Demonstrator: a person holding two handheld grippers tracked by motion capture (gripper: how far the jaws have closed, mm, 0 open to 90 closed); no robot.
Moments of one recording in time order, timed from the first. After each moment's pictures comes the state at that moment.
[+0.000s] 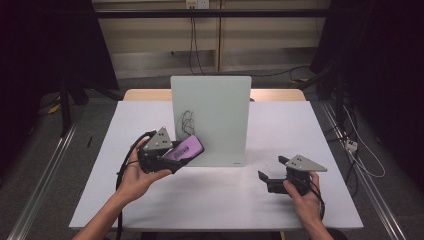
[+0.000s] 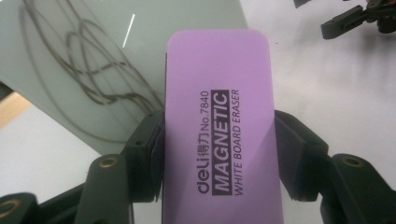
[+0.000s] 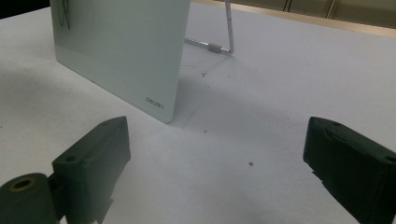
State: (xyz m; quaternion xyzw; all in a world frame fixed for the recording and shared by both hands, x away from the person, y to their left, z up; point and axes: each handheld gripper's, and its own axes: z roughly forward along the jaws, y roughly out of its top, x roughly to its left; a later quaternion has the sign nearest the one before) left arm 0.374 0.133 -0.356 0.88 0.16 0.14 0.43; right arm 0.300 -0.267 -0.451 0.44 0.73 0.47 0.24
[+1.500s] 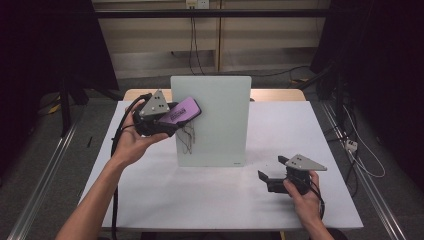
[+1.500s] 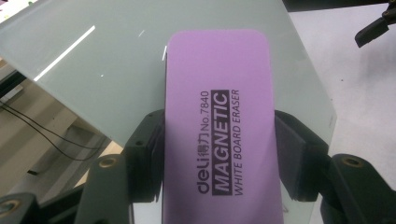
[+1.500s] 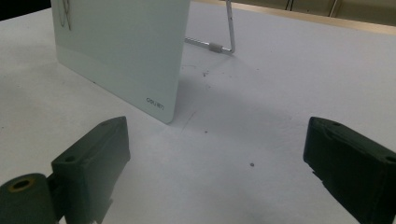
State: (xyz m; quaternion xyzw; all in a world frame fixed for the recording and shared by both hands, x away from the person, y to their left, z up) left arm 0.430 0.130 -0.296 0.86 0.11 0.24 0.45; right arm 0.302 -0.268 -0.451 0.44 0.73 0.47 0.24
